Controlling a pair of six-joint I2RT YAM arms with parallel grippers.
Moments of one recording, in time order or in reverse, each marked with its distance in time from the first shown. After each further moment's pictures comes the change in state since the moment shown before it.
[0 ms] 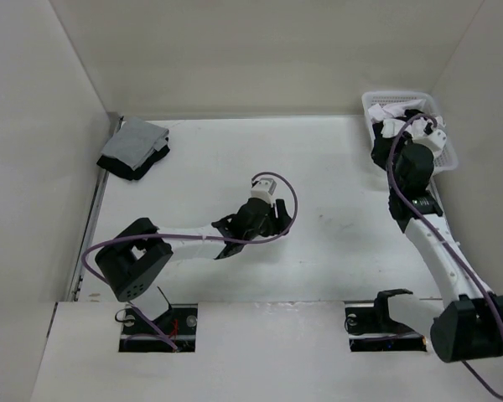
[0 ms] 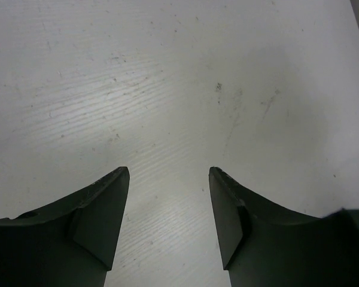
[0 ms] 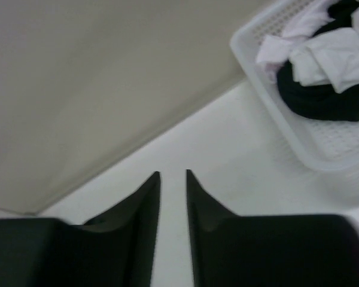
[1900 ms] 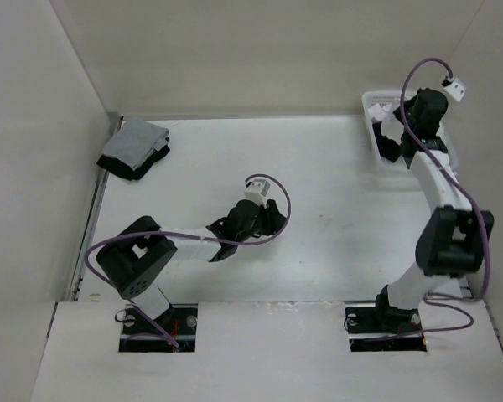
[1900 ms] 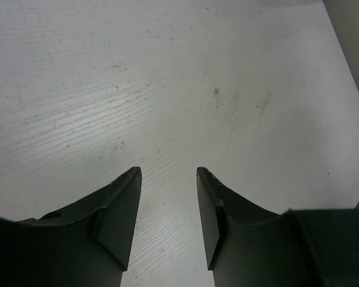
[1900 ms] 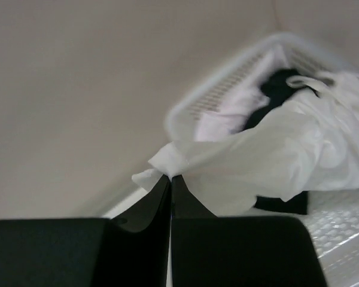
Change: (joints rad) left arm 0.055 0.015 -0.108 0.216 0.095 0.025; right arm -0.209 0.575 0.515 -0.011 0.002 -0.092
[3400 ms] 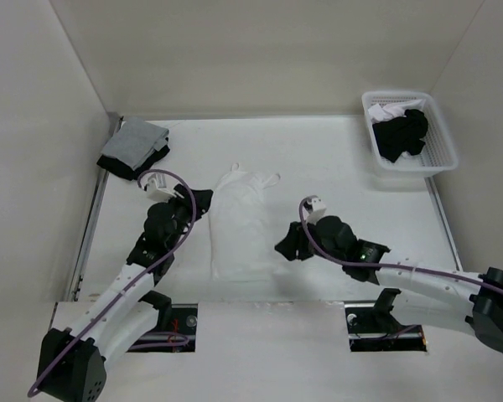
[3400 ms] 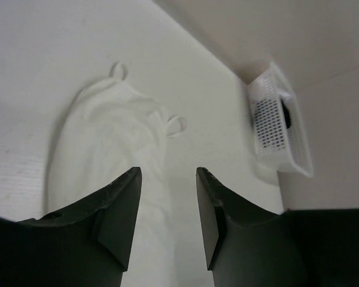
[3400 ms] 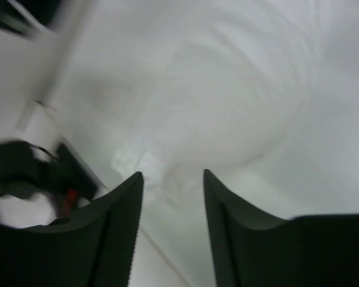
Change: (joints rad) left arm 0.495 -0.829 -0.250 -0.335 -0.023 -0.245; right arm 1.041 -0.597 -0.863 -0.022 -0.210 0.095
